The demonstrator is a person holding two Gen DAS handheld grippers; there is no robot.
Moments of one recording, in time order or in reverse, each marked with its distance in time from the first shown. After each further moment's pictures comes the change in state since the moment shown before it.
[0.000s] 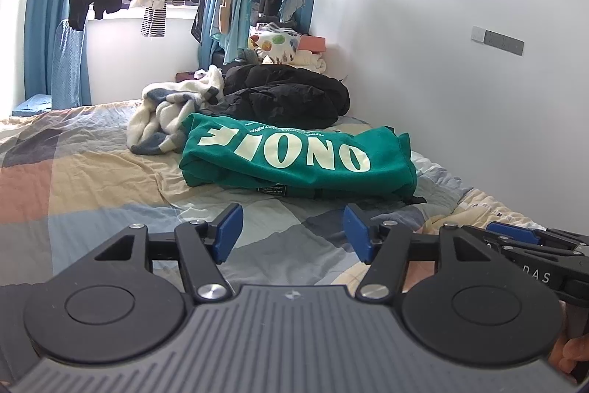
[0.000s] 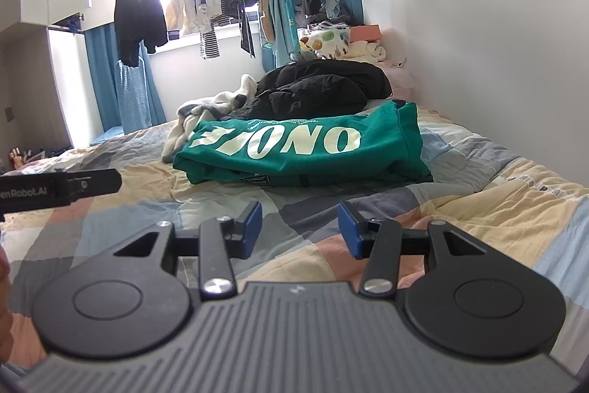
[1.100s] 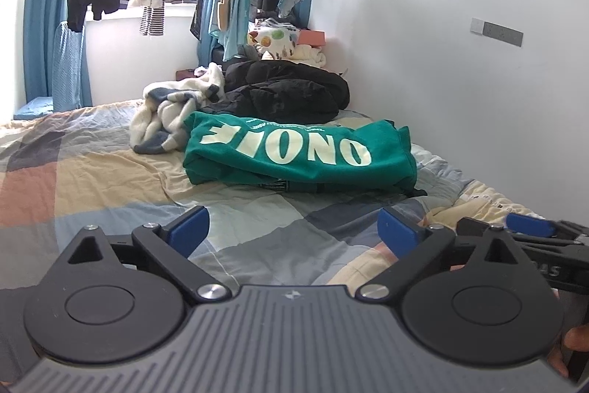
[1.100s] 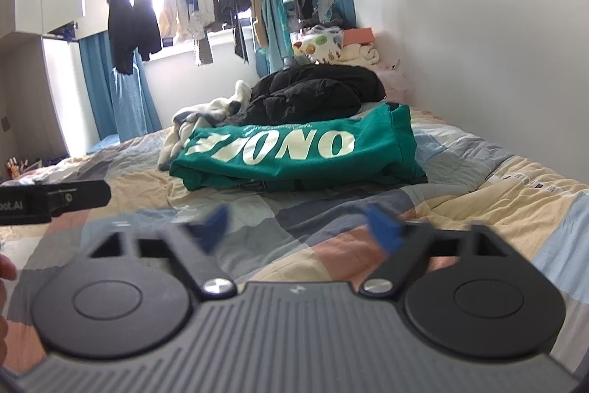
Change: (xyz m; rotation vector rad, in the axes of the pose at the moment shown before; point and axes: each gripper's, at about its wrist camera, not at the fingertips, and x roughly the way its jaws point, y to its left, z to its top) left arm -0.009 -0.004 0.002 0.024 0.018 0.018; right arm -0.010 0.004 -0.004 0.025 -0.028 -0.023
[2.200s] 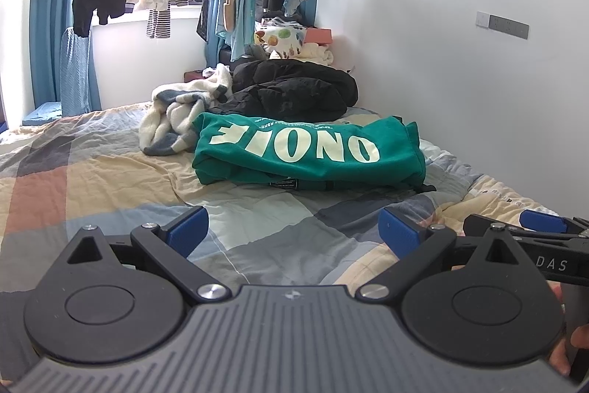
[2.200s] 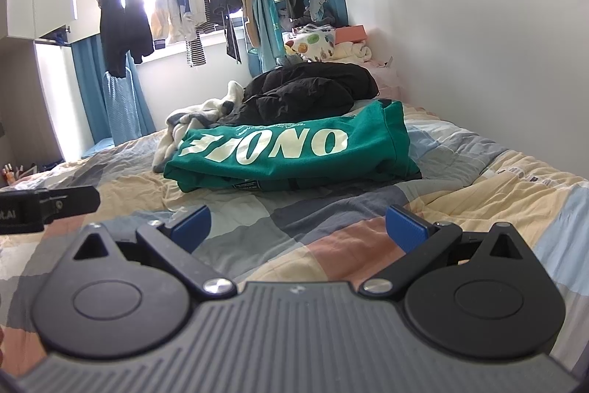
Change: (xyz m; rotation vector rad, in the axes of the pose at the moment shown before) left arm -0.005 0.003 0.001 0.009 0.004 0.023; right arm 0.002 -0.003 -0.002 0.021 0.011 -0.020
